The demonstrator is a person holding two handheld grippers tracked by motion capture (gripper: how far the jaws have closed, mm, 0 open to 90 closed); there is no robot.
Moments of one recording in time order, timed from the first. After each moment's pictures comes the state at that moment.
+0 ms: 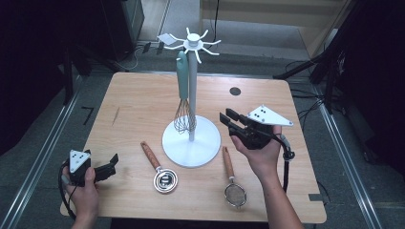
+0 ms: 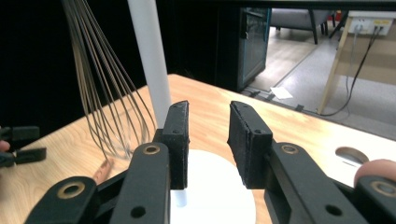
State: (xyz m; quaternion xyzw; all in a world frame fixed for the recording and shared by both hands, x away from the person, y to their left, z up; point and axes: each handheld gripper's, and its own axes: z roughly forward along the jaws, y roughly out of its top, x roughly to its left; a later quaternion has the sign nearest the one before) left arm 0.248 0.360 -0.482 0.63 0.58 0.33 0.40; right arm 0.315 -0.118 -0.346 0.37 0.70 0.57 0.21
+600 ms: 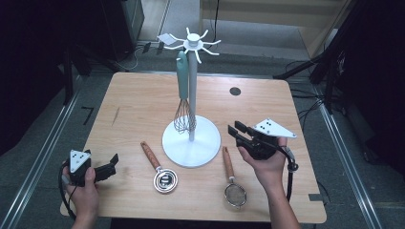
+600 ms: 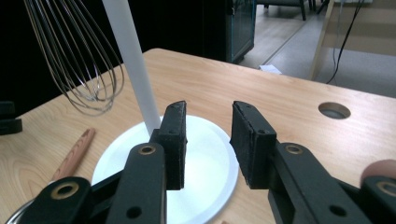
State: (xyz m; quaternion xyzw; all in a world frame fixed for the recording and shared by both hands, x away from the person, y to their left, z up) left arm 0.248 0.359 -0.482 0.63 0.58 0.33 0.40; right arm 0.307 -0.139 -0.385 0.40 0.70 0.55 0.21
